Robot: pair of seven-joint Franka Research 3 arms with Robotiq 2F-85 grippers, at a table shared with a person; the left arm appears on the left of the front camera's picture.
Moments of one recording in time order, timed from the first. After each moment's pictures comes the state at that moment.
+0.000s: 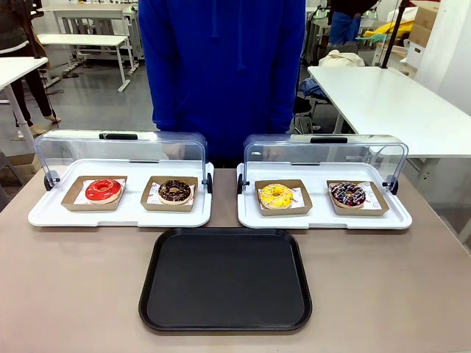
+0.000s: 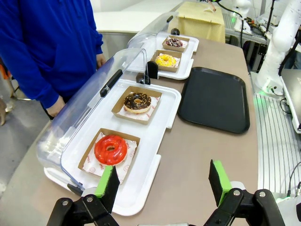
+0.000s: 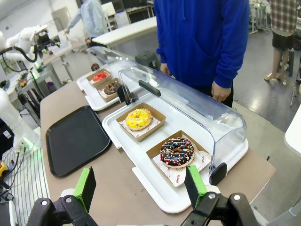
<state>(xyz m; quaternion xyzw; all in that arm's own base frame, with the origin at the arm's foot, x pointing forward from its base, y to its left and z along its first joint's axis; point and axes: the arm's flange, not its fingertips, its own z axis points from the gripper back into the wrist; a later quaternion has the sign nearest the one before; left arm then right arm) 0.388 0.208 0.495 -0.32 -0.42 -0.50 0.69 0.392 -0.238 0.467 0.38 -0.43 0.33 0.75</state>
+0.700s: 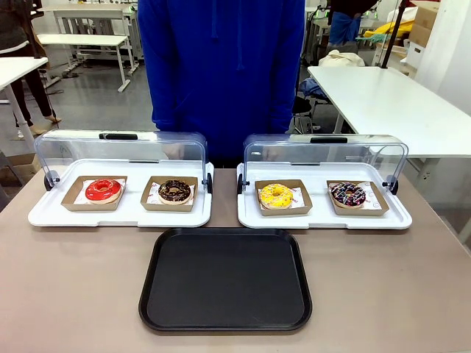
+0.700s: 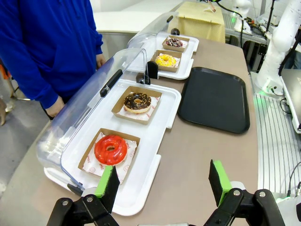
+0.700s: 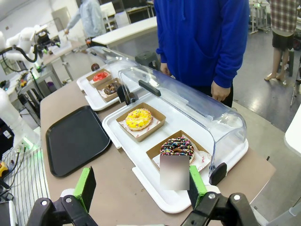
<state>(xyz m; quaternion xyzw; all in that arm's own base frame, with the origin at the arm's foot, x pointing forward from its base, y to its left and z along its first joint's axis) 0.388 0.208 0.495 -0.32 -0.42 -0.50 0.69 0.392 -0.238 0.467 0.38 -0.43 0.33 0.75</state>
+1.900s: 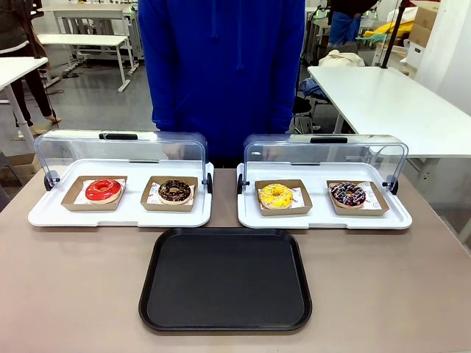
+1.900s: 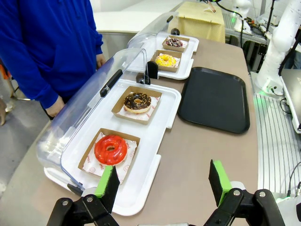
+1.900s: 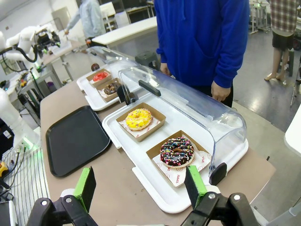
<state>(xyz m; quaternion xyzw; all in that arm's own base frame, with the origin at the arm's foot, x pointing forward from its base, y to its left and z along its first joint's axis) 0.388 0.208 0.495 -0.32 -0.42 -0.50 0.69 0.392 -0.238 0.467 0.38 -0.43 0.33 0.75</state>
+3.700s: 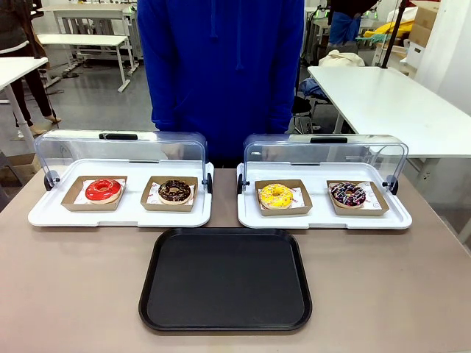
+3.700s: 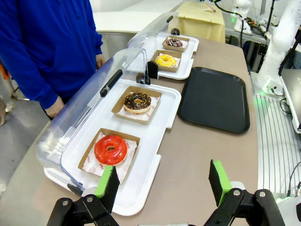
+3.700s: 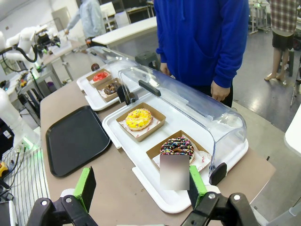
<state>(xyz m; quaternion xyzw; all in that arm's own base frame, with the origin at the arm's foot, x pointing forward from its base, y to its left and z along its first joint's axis) 0.388 0.208 0.495 -0.32 -0.42 -0.50 0.69 0.392 -0.238 0.467 0.38 -0.43 0.33 0.75</state>
